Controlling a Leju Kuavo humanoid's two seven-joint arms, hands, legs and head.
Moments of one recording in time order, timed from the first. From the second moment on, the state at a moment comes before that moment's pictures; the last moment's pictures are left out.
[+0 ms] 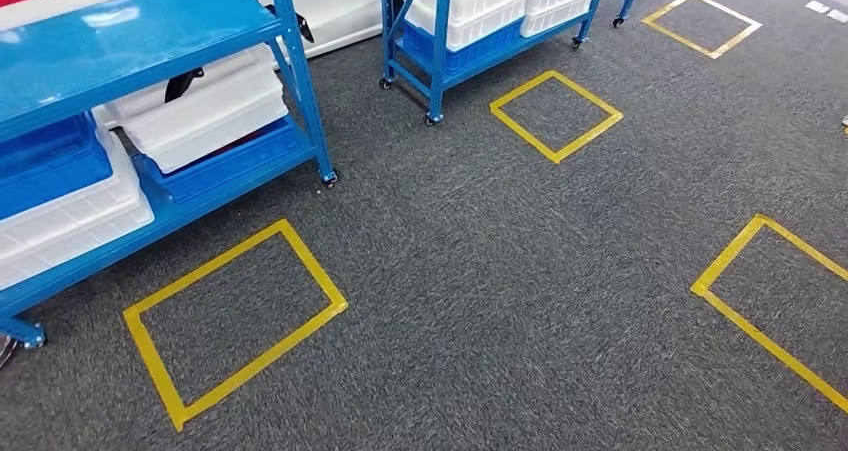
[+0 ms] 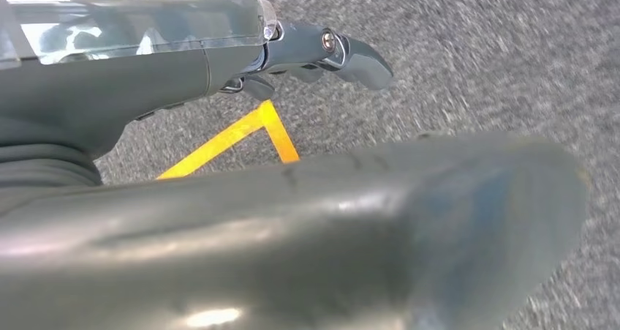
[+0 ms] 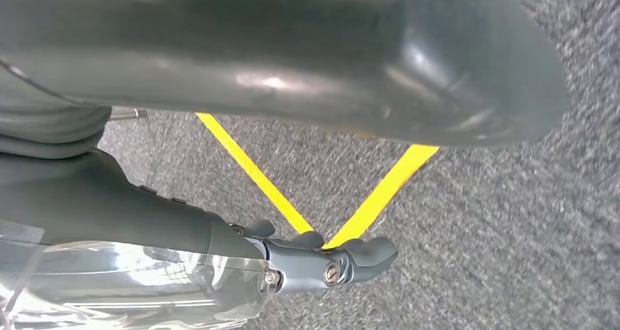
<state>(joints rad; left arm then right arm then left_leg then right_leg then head) -0.08 -0.02 -1.26 -0.05 1.53 0.18 -0.41 -0.02 0.20 -1.25 -0.28 1.14 -0.27 -0.15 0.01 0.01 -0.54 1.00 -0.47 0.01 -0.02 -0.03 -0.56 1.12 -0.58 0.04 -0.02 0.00</state>
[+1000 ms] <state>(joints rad) -0.07 -0.02 -1.25 -0.05 1.53 0.19 -0.41 -0.02 0.20 -1.30 -0.28 1.19 -0.27 -0.15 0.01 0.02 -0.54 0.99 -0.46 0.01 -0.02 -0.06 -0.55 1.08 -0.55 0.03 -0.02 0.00</state>
